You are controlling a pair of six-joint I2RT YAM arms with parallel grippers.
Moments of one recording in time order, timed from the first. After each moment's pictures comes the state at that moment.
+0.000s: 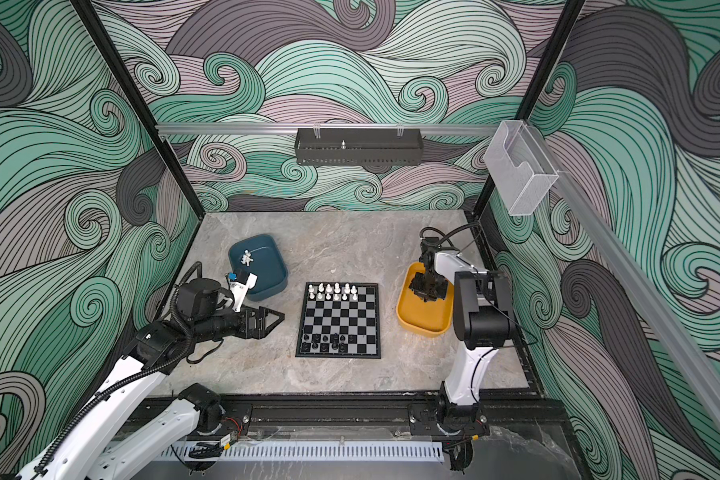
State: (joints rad) left arm -0.41 0.74 0.81 -0.79 0.38 -0.37; right arm 0.05 1.86 1.20 -0.81 0.02 0.33
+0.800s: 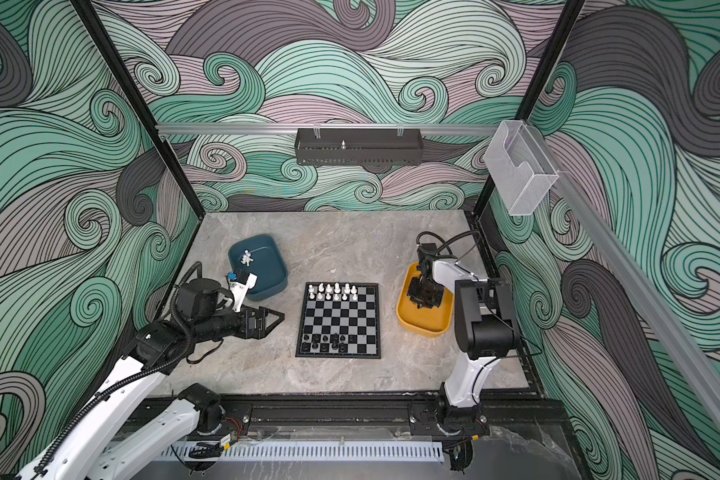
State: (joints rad) left arm -0.41 0.74 0.81 -0.79 0.38 -0.37; right arm 0.08 1.81 1.10 -0.75 -0.04 0.42
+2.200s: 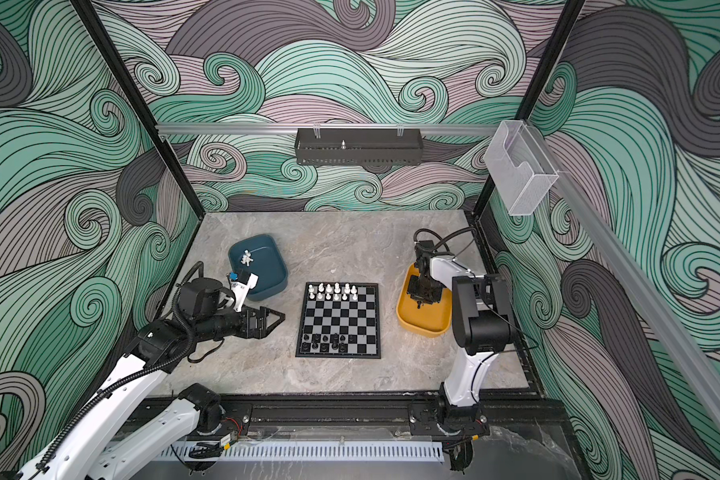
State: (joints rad) left arm -0.41 0.75 0.80 -0.79 0.38 -0.37; right arm 0.09 1.84 1.15 -0.75 0.01 0.38
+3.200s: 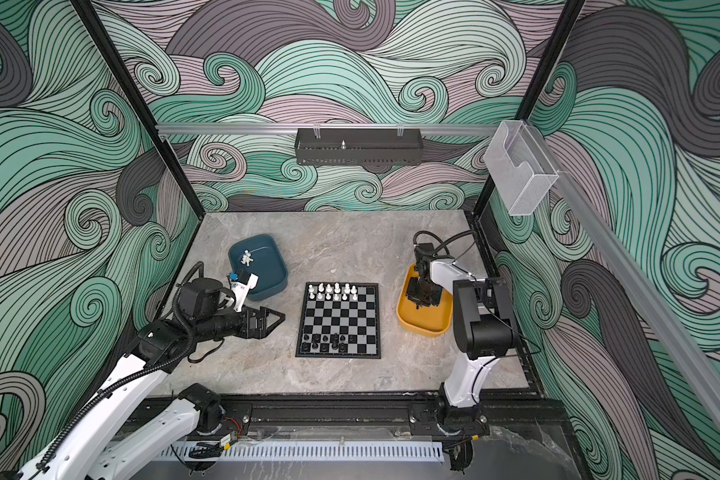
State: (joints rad) left arm -0.41 0.75 0.80 -0.79 0.38 -0.37; right arm 0.10 1.80 1.09 -0.73 -0.02 0.40
